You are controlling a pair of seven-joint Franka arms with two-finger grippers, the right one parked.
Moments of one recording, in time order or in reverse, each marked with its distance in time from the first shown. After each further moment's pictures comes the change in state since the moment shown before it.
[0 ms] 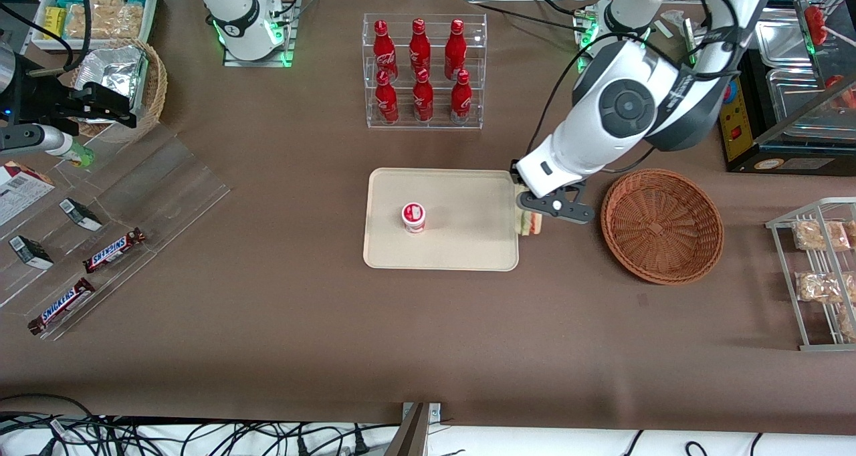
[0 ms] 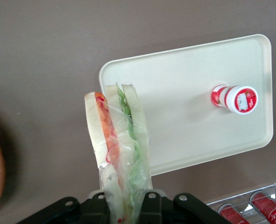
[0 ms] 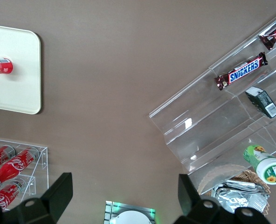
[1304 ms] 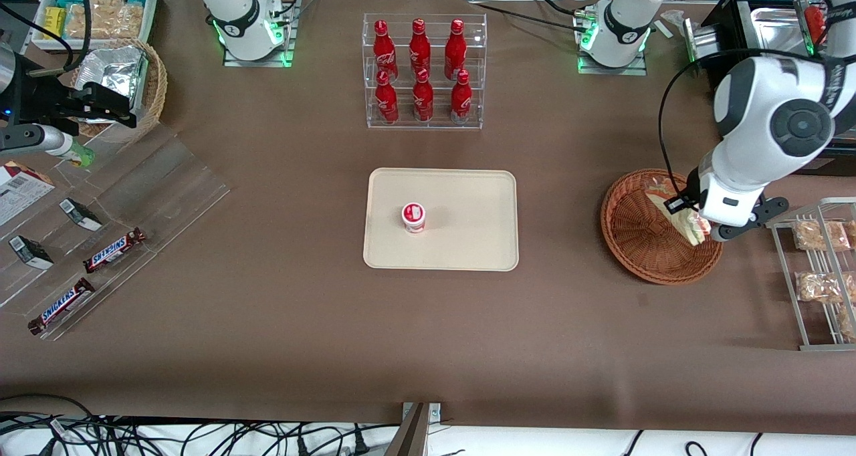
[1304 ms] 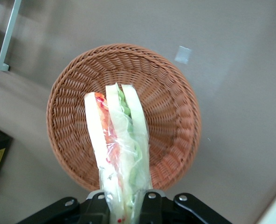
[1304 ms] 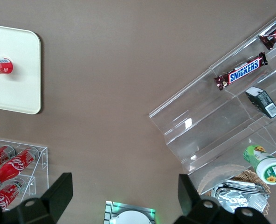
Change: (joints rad) arm 0.074 -0.215 0.400 -0.199 0.108 -0.031 -0.267
